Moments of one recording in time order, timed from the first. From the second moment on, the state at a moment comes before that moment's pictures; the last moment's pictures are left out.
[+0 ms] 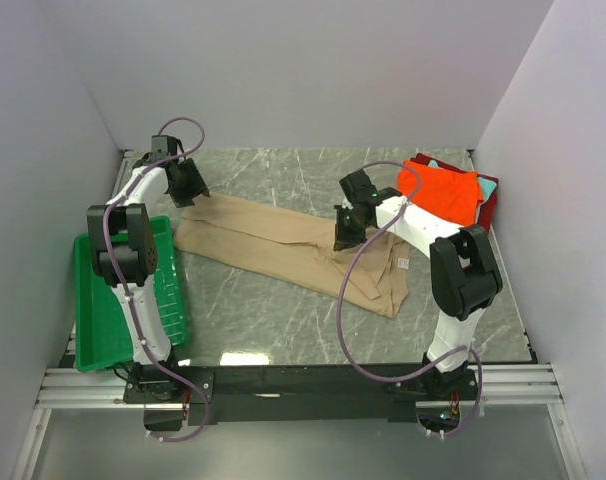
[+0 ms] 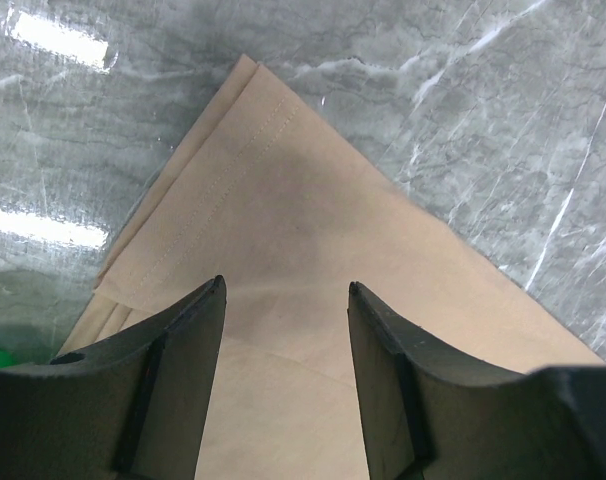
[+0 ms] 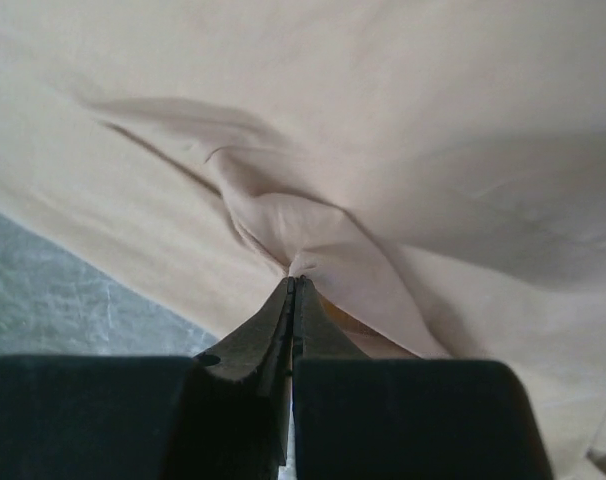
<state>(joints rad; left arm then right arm) 0.05 2.08 1.65 -0.54 0.13 -0.47 0.44 1.82 1.33 -0.64 -0.14 0.49</state>
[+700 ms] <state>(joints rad) 0.05 2.04 1.61 -0.54 0.13 -0.46 0.62 1.82 1.32 -0.71 -0.08 0.52</state>
